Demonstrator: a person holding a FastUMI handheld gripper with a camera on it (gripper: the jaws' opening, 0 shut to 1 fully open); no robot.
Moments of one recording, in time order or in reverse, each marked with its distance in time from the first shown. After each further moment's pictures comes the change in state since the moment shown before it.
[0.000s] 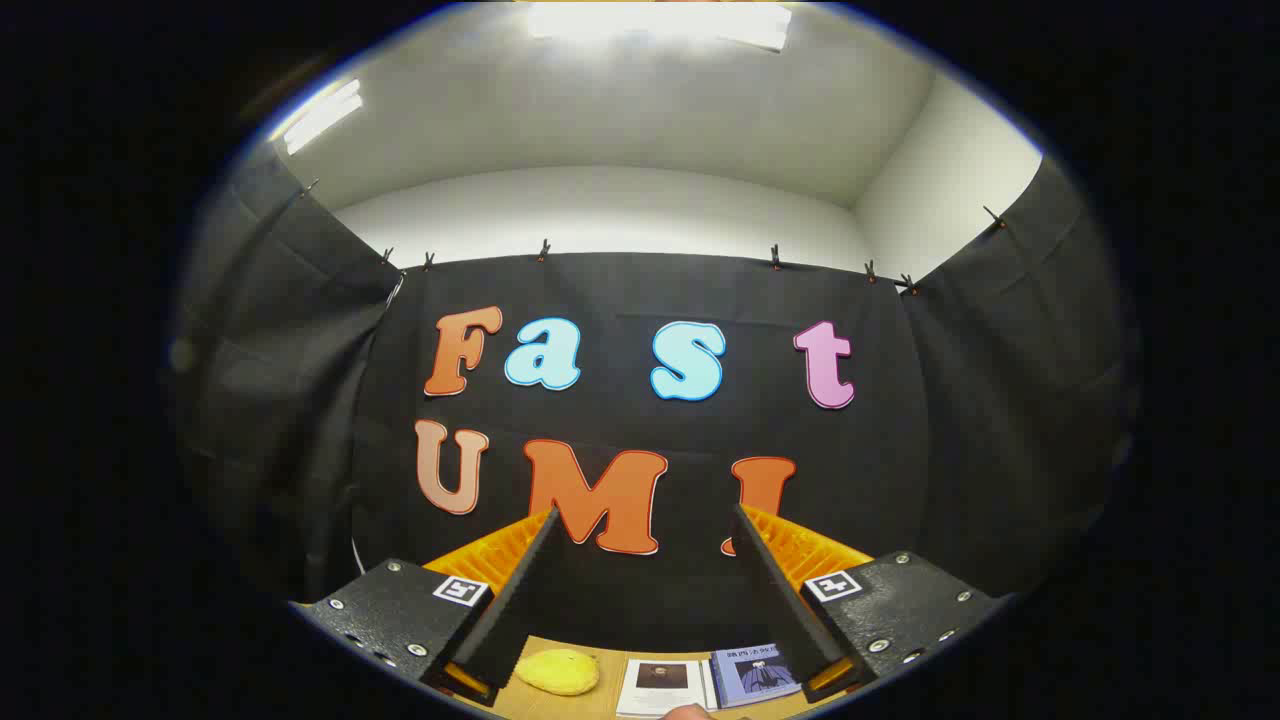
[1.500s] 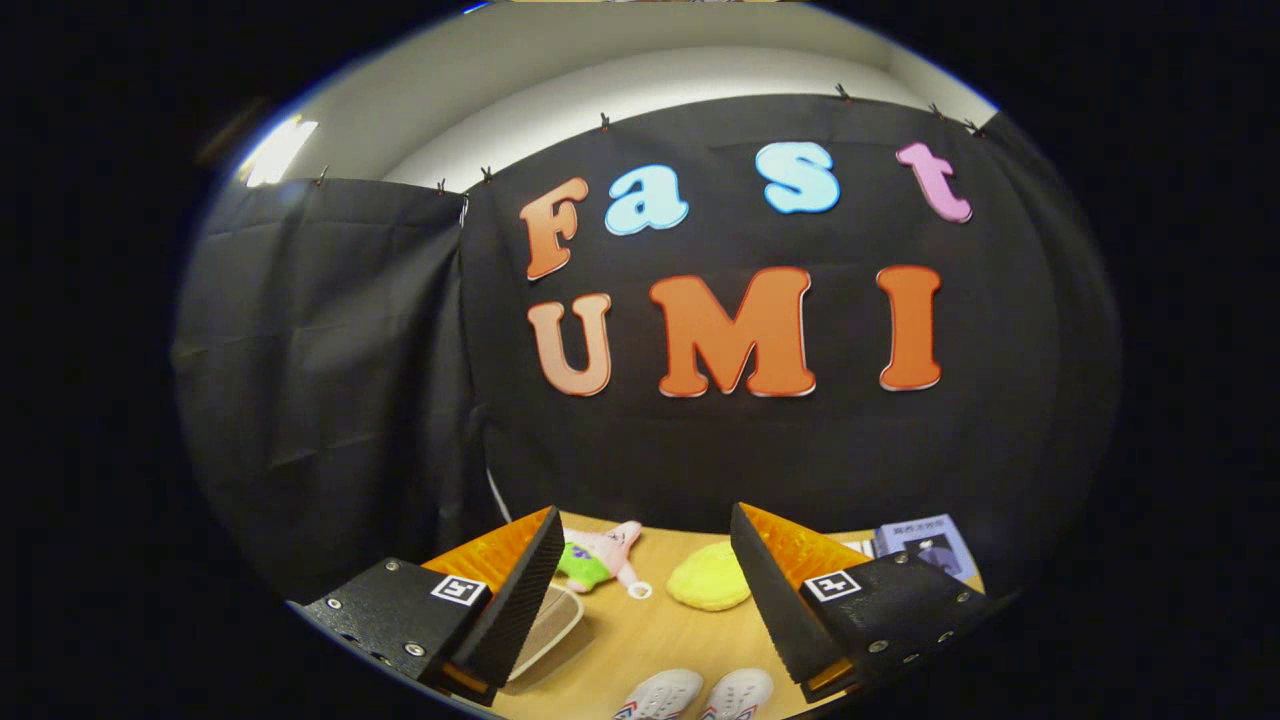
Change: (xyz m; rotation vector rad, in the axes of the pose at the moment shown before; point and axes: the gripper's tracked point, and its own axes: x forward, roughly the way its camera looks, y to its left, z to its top) arm -0.036 0.165 -0.176 0.235 0.493 0.373
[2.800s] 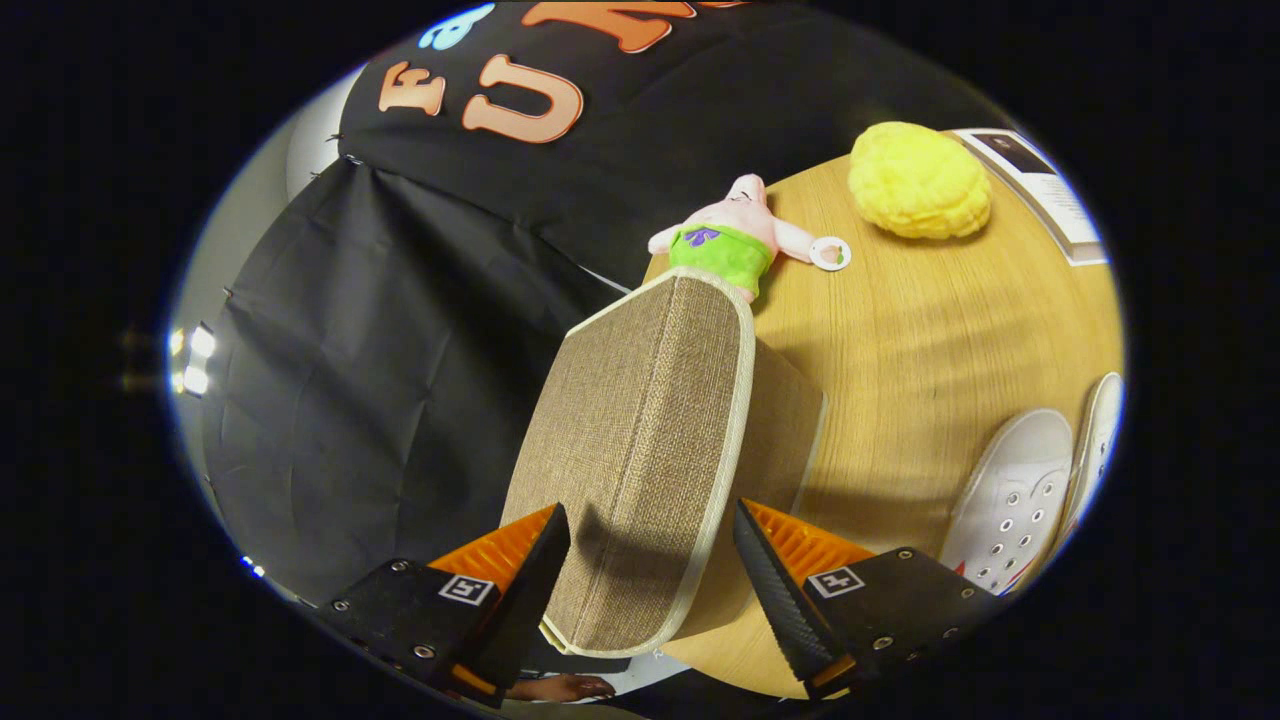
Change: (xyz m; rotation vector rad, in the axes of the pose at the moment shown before) arm 0.057 0.151 -0.283 0.652 0.733 0.380
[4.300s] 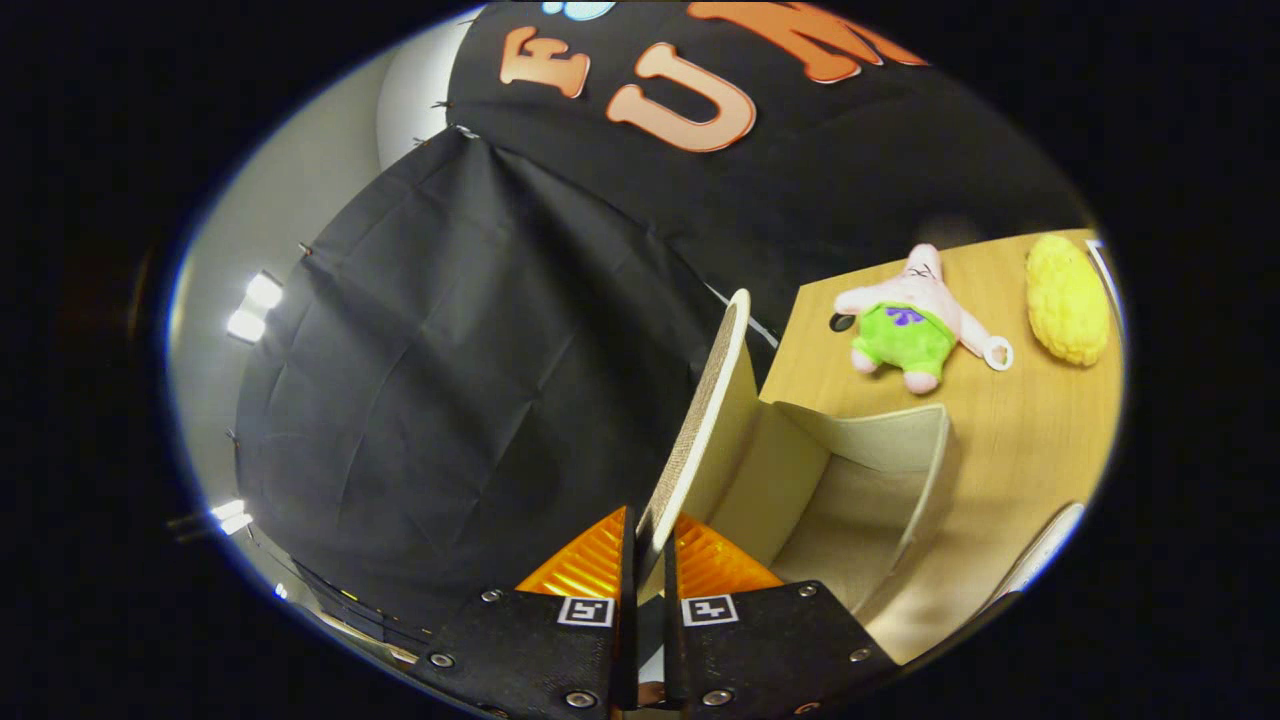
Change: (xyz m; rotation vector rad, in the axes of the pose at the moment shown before) arm -0.003 0.201 0.059 -0.238 -0.026 0.193
